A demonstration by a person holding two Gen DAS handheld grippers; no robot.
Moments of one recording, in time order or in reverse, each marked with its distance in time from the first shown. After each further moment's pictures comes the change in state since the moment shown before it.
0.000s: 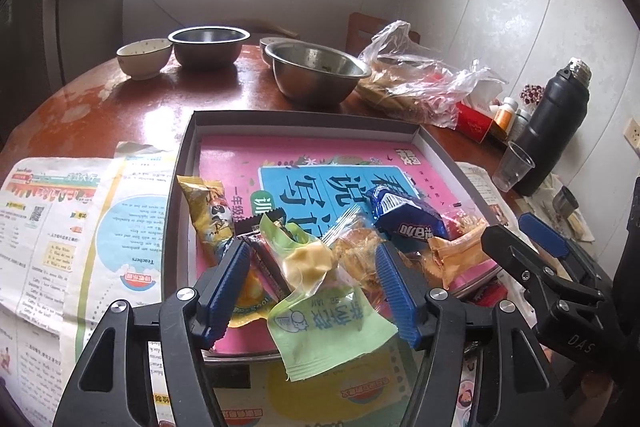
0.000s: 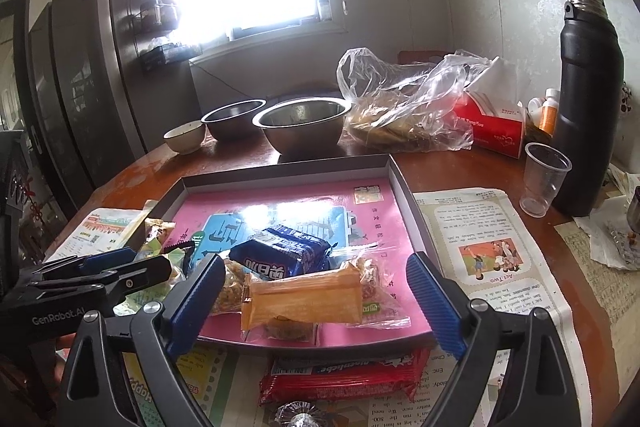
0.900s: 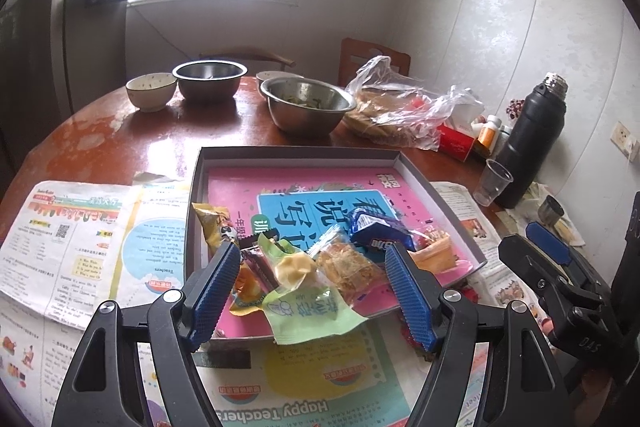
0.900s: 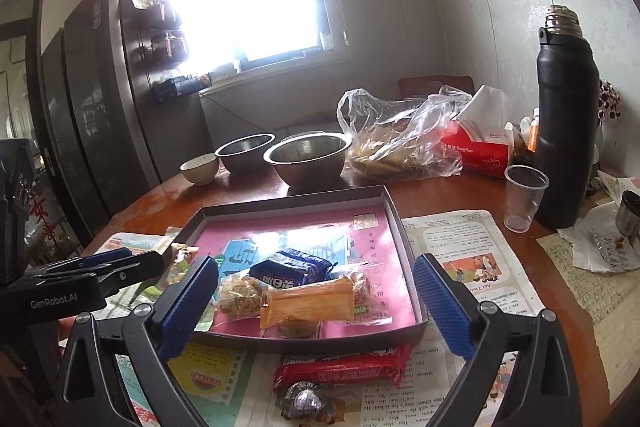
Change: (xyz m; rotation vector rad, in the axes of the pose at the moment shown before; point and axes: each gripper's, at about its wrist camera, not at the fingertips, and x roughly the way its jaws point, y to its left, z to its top) left arm -0.049 -0.014 0.002 0.026 -0.084 -0.008; right arm -0.049 -0.008 0.004 0.020 -0.108 0.038
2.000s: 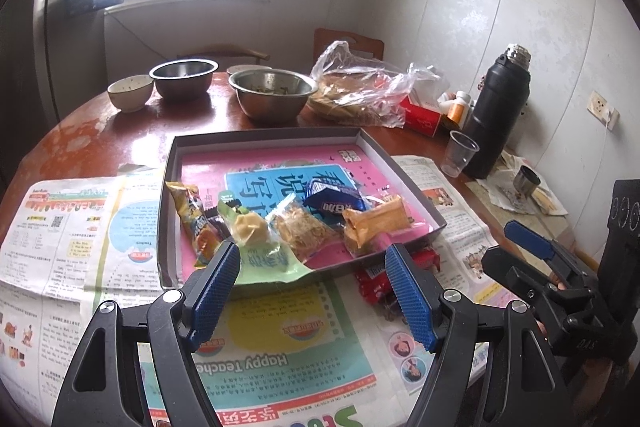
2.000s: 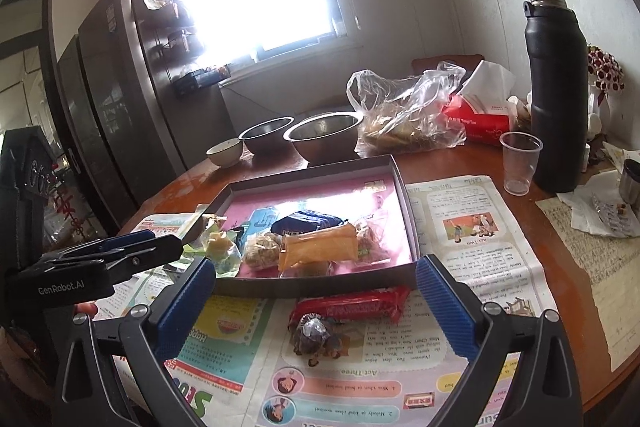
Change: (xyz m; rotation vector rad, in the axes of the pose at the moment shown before) left arm -0.027 -0.034 -0.024 0.069 0.040 -0.043; right arm -0.040 -0.018 -0.022 0.036 0.062 0.099
